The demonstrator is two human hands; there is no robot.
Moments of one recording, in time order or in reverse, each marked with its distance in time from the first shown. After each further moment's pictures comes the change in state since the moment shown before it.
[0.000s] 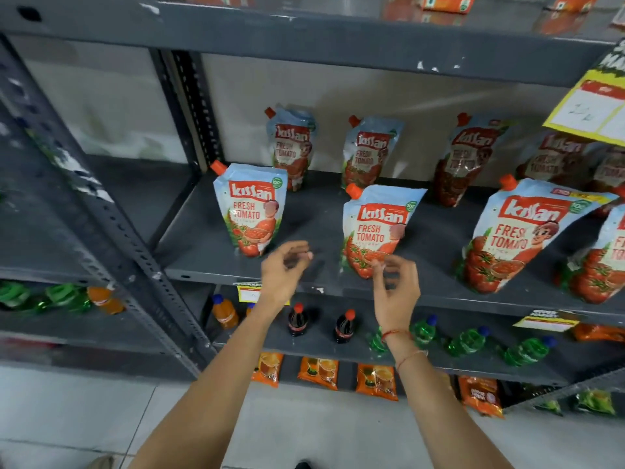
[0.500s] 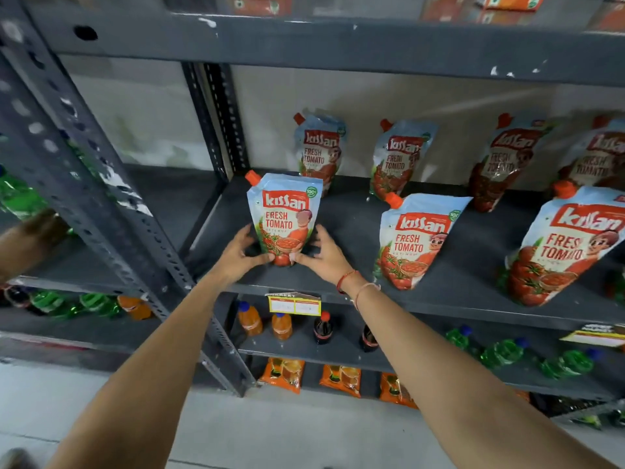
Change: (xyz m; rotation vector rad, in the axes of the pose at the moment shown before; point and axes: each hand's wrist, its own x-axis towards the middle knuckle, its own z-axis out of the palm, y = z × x) left_hand 0.075 -0.044 -0.133 0.142 -0.185 -0.209; right_hand 0.023 -0.044 0.163 0.047 -0.893 0.268
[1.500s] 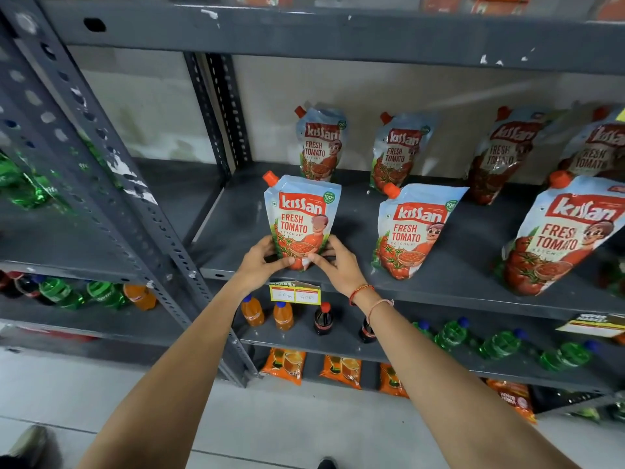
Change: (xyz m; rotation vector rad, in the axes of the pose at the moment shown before) left_hand -0.028 0.002 0.036 0.021 -0.057 0.044; right_hand -0.033 0.032 -0.008 -0.057 0.101 -0.147
